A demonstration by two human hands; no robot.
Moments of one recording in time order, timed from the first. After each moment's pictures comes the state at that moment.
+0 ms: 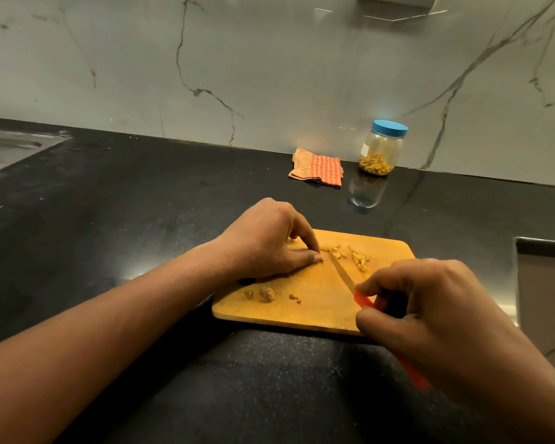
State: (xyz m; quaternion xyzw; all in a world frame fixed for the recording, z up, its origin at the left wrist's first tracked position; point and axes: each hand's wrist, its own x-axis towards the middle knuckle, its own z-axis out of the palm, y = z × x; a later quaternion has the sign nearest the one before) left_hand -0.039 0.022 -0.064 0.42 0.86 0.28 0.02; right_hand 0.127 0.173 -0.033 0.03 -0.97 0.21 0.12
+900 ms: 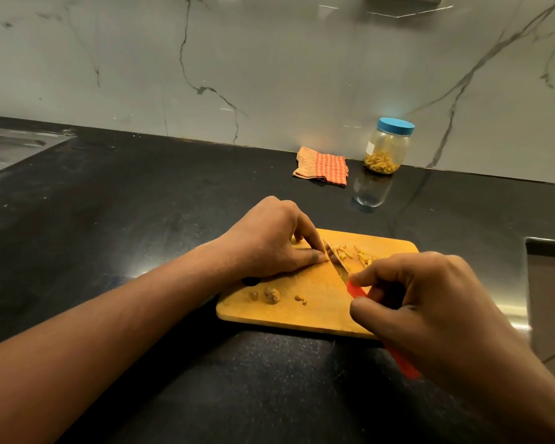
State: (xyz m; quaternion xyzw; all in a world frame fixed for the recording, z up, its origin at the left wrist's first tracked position) left_hand -0.041 0.021 -0.063 0.41 0.86 0.30 0.04; right_hand 0.114 0.167 -0.039 0.03 -0.96 0.24 0.15
